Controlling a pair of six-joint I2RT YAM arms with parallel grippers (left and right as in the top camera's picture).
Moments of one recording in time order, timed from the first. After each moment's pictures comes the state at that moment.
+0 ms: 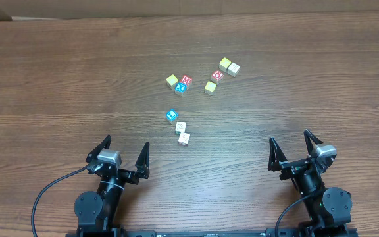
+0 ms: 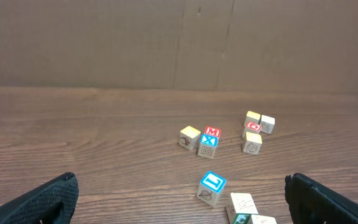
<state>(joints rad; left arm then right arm) 0.02 0.02 0.01 -0.05 0.26 -0.12 0.15 0.01 0.02 -0.02 -0.12 0.20</state>
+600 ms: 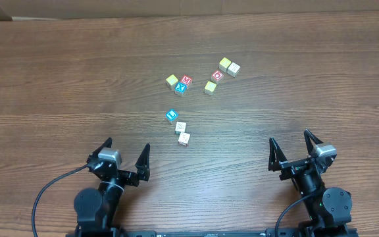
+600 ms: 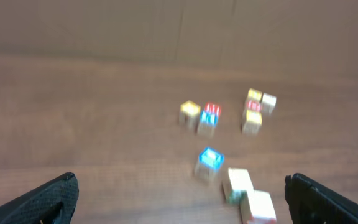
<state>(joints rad) 0.02 0.06 0.07 -0.21 0.26 -0.13 0.15 0.01 0.02 -0.02 -0.12 0.20</state>
